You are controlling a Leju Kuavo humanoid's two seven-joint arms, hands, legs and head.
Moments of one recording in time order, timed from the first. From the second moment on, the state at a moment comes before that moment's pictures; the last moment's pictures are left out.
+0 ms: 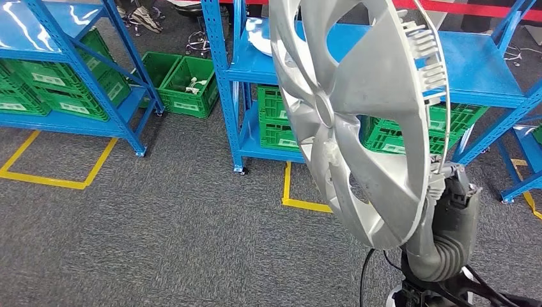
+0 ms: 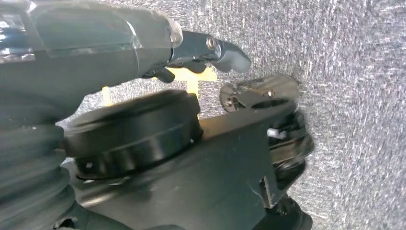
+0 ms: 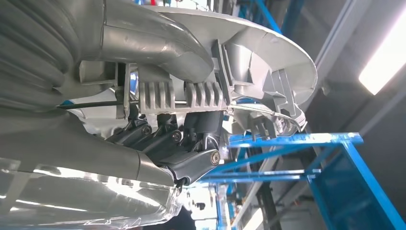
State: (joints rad) left arm -0.13 -0.03 -1.07 -0.22 0.87 0.24 -0.12; right arm 0.00 -0.34 0.50 -2.35 -0.22 -0.40 -0.25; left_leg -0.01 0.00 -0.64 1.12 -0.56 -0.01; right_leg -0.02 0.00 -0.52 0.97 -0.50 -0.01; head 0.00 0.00
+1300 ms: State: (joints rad) left arm -0.13 0.01 -1.07 -0.22 0.91 0.27 -0.15; right arm 0.02 -0.29 0.50 -2.21 -0.37 -0.20 -0.43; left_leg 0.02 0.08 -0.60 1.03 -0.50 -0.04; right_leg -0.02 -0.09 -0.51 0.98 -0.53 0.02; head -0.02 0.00
